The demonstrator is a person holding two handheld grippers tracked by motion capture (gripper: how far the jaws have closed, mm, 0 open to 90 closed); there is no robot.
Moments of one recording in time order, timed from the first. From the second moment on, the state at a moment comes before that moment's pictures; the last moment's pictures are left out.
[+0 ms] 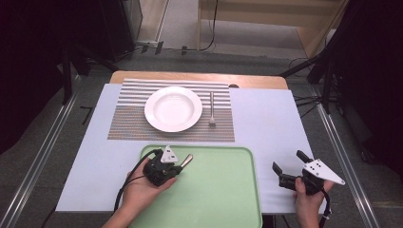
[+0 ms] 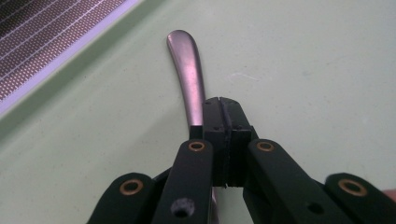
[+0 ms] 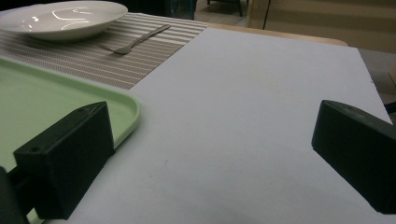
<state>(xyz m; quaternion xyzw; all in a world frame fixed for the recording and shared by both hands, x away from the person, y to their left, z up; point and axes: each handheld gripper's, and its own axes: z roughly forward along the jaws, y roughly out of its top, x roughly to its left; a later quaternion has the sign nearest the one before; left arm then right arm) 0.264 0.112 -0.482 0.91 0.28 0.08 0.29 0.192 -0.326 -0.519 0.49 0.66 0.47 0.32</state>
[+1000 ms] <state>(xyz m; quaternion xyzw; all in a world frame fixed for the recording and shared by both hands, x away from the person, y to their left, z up) 0.276 0.139 -0.488 0.89 0.33 0.08 0.29 0.192 -0.325 -0.519 0.49 0.66 0.47 0.32</state>
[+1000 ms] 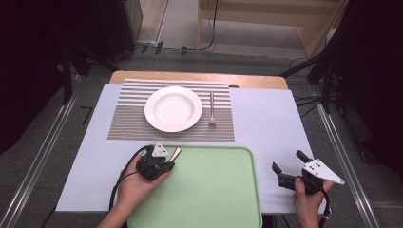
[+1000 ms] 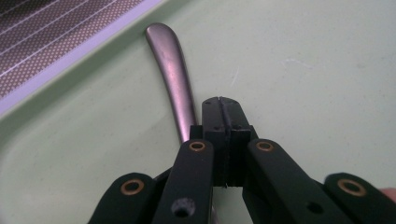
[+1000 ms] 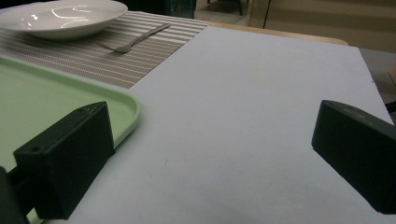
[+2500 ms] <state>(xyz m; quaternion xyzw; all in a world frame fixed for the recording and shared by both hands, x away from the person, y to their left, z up) 0.255 0.278 -0.470 0.74 0.38 0.15 0.54 0.195 -0.325 -0.518 0.50 0.66 0.46 0.33</state>
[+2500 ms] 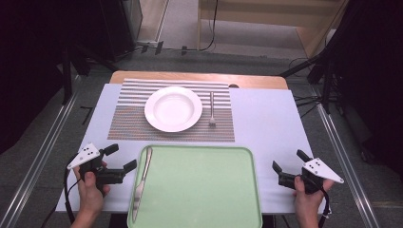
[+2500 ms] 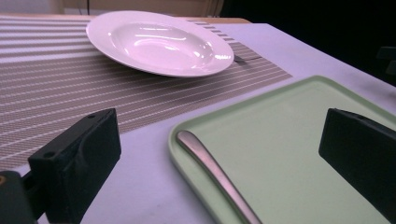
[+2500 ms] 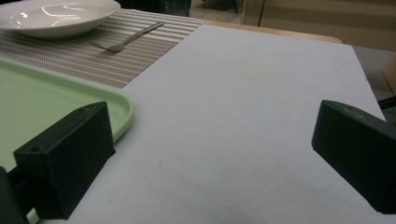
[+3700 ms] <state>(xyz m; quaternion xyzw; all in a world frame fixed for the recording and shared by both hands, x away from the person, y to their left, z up) 0.249 0.307 -0.487 0.74 0.33 0.21 0.54 0.213 -0.280 -0.472 0.46 0.69 0.46 0.32</state>
